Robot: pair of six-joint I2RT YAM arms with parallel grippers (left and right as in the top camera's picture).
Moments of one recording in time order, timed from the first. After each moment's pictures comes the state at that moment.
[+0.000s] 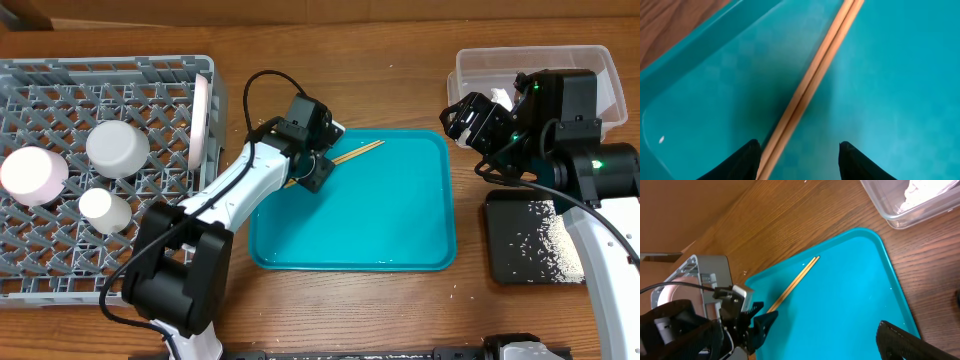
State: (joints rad) left arm -0.45 1.88 1.28 -0.61 0.06 0.18; right arm 0.07 1.32 1.38 -0.95 -0.29 0.65
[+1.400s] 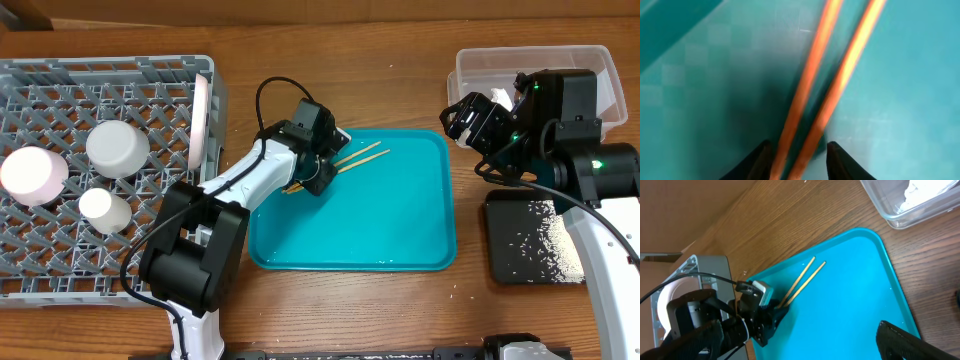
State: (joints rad) left arm -0.45 1.99 1.30 -0.58 0.13 0.24; right arm 0.07 1.32 1.38 -0.95 -0.29 0.65
